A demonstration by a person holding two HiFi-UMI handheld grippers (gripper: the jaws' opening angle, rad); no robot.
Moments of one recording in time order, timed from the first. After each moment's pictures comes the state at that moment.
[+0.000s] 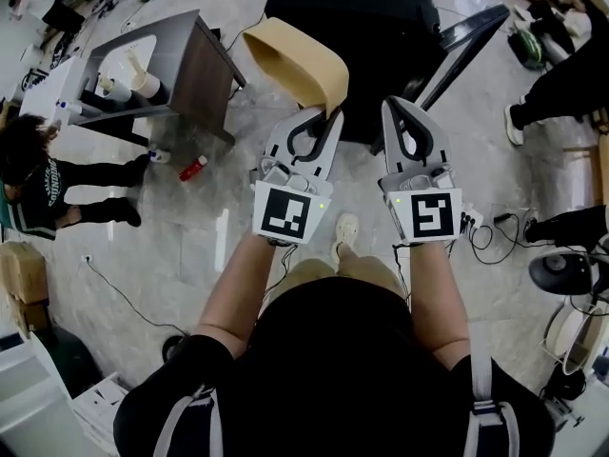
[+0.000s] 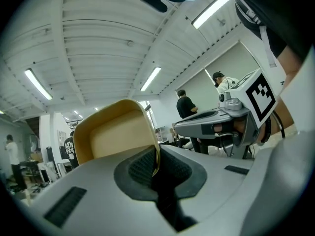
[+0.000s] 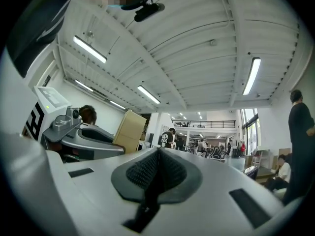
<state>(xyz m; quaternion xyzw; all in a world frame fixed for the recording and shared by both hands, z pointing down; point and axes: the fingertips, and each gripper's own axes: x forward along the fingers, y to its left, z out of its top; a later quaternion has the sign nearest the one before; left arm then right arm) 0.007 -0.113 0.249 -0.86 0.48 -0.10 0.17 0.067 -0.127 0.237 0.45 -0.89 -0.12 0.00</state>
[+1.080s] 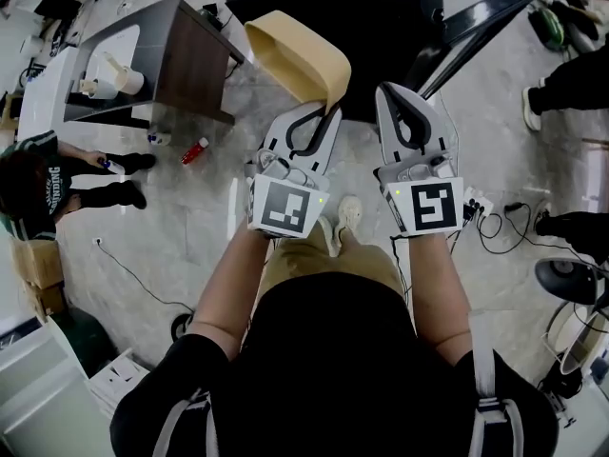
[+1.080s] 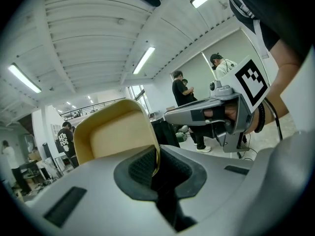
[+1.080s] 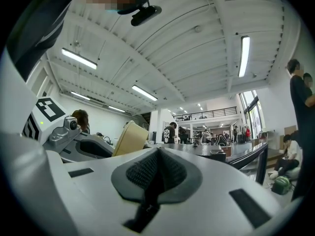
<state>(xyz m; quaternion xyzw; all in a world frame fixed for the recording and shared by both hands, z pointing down) 0.048 -0.202 0.334 -0.86 0.47 -0.18 0.10 0.100 -0.225 0.293 0.43 -0.90 -0.04 -0.03</state>
